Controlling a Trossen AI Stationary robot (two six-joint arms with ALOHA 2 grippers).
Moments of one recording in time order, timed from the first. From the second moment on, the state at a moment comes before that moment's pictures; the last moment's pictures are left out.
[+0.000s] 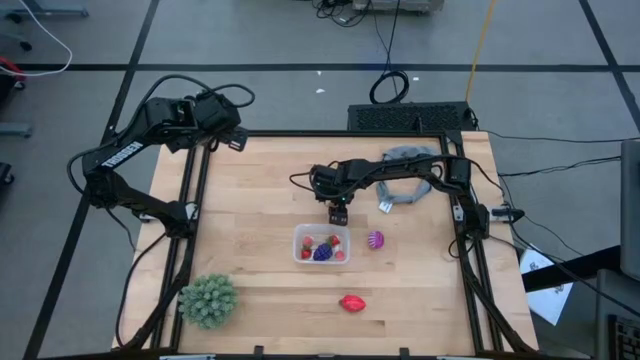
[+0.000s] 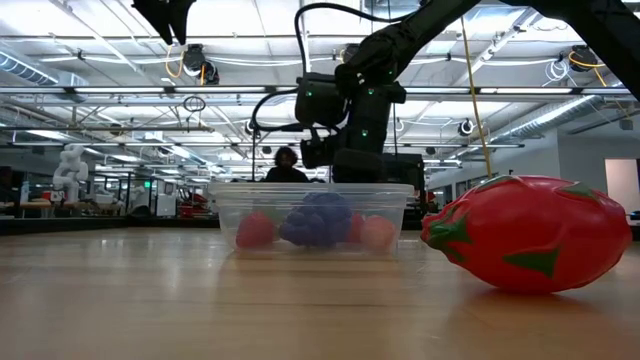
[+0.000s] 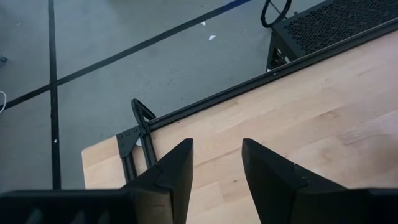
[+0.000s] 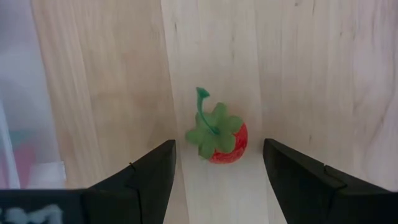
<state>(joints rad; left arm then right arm) 0.38 1.34 1.76 -1.55 -0.61 -0.64 -0.22 2.10 1.48 -0.73 -0.11 -0.09</state>
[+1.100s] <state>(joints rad) 0.38 1.34 1.76 -1.54 -0.61 -0.63 -0.22 2.10 1.48 -0.72 -0.10 -0.09</state>
